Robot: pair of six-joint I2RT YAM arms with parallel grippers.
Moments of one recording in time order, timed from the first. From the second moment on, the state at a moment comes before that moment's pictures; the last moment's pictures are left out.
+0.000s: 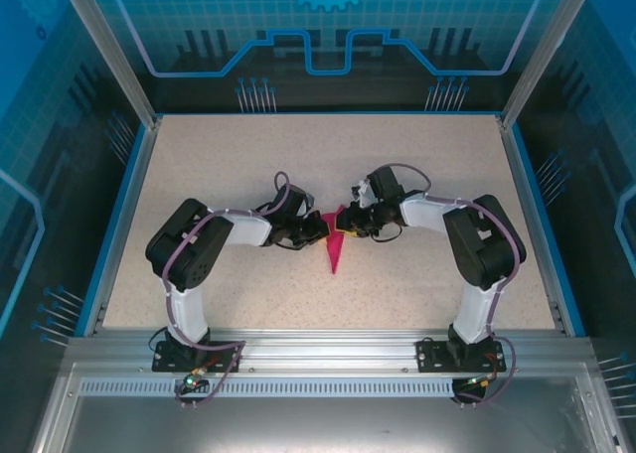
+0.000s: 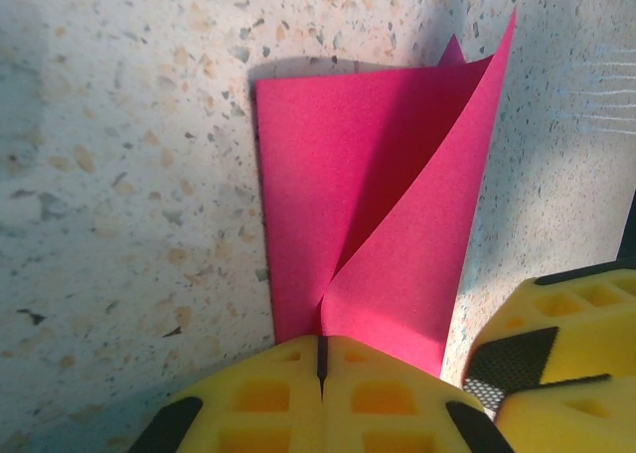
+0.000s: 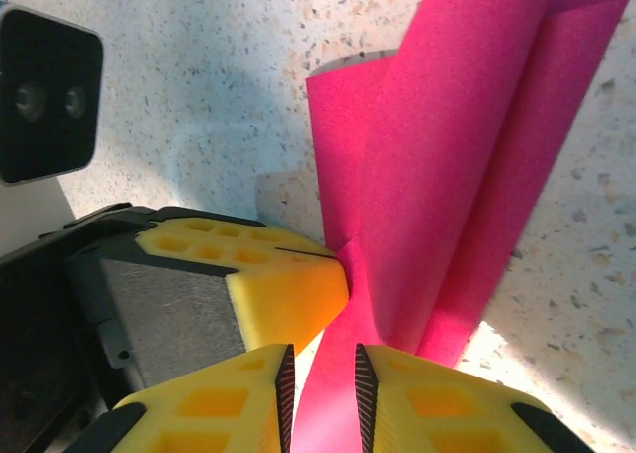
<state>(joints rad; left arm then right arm) -0.51 1.90 0.91 0.13 0.44 -0.95 0.43 1.86 1.03 -0.21 -0.64 0.64</state>
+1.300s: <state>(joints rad) -0.51 1.90 0.92 0.10 0.41 -0.95 0.43 1.82 1.04 -0.26 -0.63 0.62</state>
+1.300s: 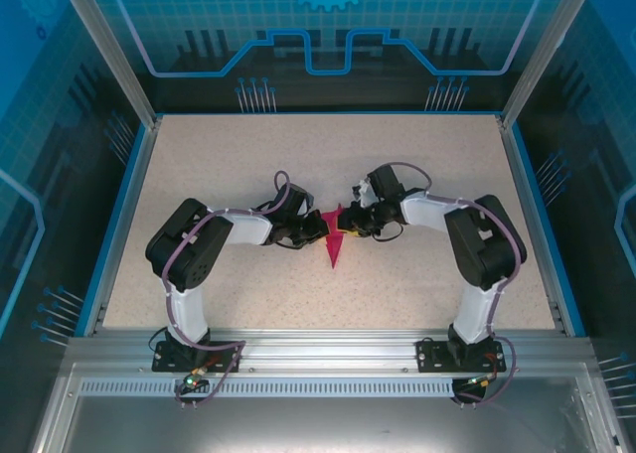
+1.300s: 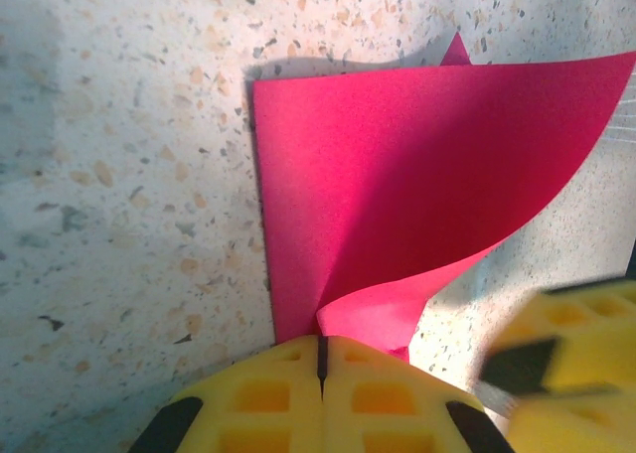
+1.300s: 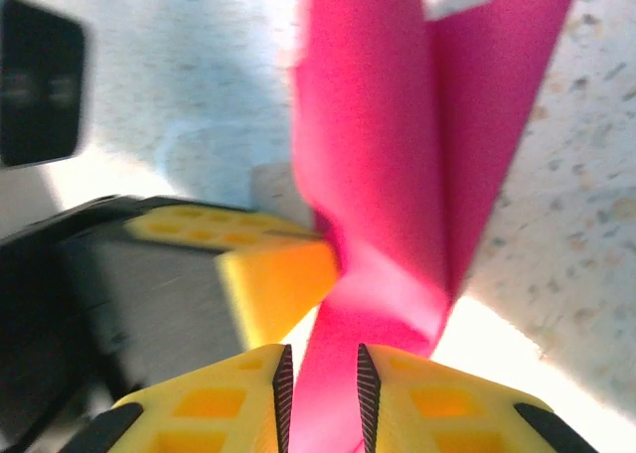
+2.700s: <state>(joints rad) -0.51 1.90 0.92 0.10 0.41 -0.95 0.59 1.77 0.87 -0.10 -0.68 0.81</state>
